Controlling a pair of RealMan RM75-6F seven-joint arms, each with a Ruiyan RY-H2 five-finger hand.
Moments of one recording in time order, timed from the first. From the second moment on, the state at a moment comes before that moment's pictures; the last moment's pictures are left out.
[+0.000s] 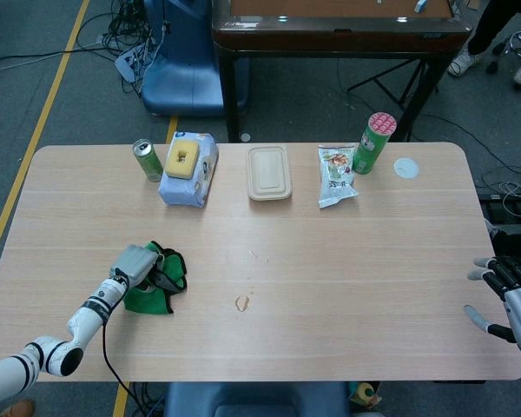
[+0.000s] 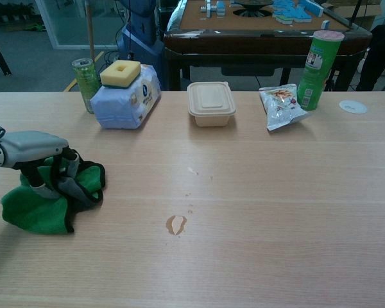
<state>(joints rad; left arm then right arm) -0.69 -1.51 -0.10 -1.19 1.26 0.70 0.19 0.04 -0.91 0.01 -1.67 -1.66 1.58 0.02</state>
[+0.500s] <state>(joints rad) -0.71 -1.45 -0.14 -1.37 1.33 0.78 0.00 0.03 -0.91 0.01 -1.68 -1.66 1.60 0.02</state>
